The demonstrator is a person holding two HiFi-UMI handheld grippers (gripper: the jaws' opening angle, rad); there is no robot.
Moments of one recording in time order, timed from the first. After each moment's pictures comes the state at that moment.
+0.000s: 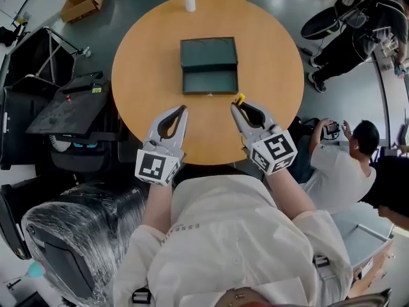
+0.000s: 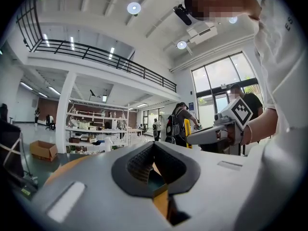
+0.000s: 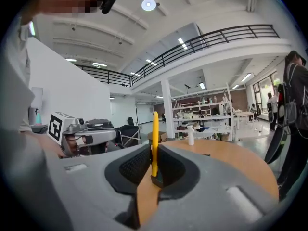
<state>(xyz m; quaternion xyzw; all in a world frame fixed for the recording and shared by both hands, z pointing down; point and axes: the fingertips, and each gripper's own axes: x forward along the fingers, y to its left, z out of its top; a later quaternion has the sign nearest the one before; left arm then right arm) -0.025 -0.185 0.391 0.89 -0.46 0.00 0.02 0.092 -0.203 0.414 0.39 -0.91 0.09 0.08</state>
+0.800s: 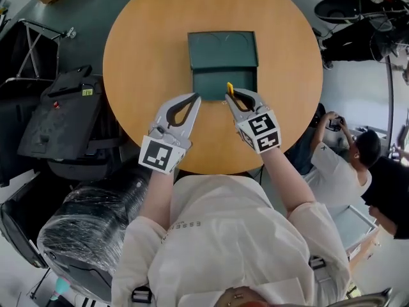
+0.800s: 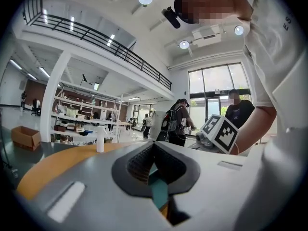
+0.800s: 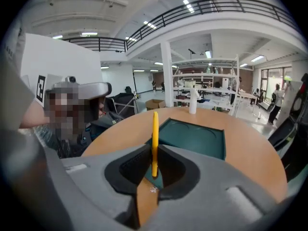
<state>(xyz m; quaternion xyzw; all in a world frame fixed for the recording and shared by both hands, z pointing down) -0.048 -0.309 0.448 0.92 -0.40 0.00 0.07 0.034 -0.326 0.559 0.37 -0.87 0.16 0.27</state>
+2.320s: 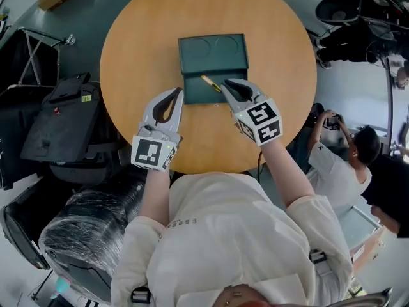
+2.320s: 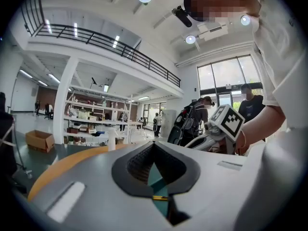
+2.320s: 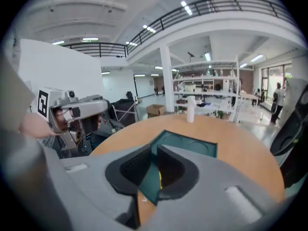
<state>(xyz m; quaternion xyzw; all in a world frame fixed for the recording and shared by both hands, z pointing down) -0.057 -0.329 0.438 0.88 -0.46 0.02 0.08 0.045 -0.351 0.519 0.36 -0.89 0.16 0.25</state>
